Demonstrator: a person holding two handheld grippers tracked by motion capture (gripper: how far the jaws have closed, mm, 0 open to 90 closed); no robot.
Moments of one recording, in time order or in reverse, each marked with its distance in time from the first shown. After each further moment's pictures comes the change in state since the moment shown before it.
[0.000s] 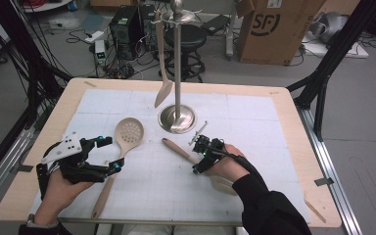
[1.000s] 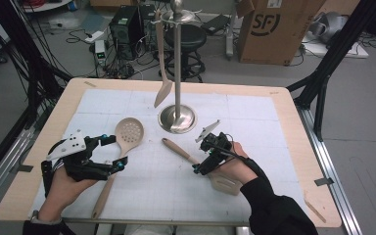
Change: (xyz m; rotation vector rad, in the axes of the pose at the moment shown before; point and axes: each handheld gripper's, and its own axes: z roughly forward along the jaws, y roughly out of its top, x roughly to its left) left arm 0.001 0.002 0.008 0.000 -0.018 0.000; right arm 0.000 -0.012 -0.023 -0.178 -0.009 0.010
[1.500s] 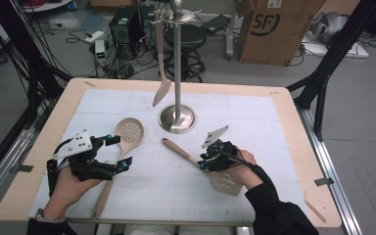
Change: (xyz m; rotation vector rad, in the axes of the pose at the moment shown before) left arm -0.002 0.000 0.011 0.017 -0.013 0.006; right arm 0.003 -0.019 -0.011 -0.083 0.046 -0.059
